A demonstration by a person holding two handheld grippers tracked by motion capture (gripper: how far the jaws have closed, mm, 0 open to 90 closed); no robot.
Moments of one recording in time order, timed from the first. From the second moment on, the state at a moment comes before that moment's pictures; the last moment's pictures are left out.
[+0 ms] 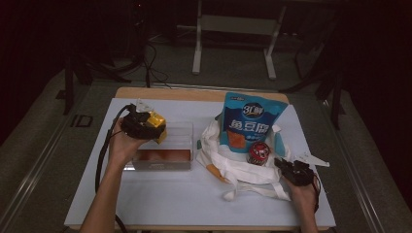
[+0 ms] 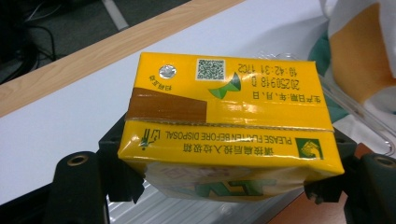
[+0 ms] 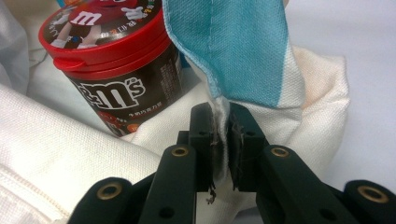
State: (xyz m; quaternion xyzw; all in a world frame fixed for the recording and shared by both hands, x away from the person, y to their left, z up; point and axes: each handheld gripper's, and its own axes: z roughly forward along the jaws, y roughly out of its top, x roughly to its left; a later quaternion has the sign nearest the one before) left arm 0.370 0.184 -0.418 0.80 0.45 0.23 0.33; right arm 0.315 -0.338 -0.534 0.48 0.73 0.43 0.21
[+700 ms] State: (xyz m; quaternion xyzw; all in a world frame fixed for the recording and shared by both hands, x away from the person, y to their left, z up) left arm 0.359 0.204 -0.430 0.79 0.47 0.24 0.32; right arm 0.315 -0.338 -0.534 0.48 0.73 0.43 0.21
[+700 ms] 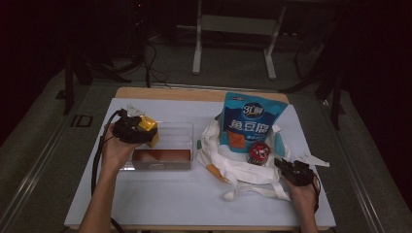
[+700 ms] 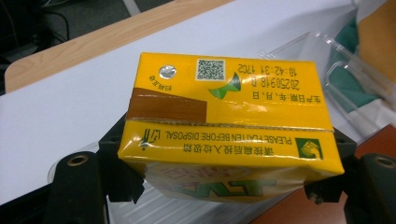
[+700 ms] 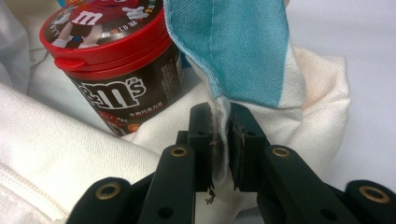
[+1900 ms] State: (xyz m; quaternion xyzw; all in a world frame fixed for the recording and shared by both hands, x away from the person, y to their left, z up) left arm 0.347 0.235 -0.455 0.78 0.51 0.23 0.29; right arm 0.315 -0.338 -0.534 0.48 0.73 0.43 0.21
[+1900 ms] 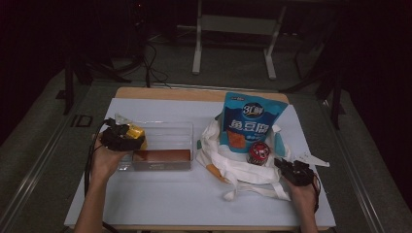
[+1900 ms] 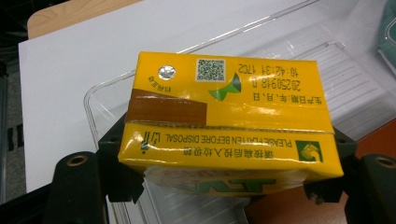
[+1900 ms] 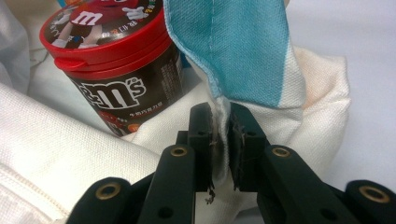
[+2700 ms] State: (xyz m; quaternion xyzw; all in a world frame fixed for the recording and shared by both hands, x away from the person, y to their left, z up) left arm 0.338 0.240 -0.457 0.78 0.52 0.22 0.28; right arm 0.314 -0.338 -0.534 0.48 0.73 0.43 0.21
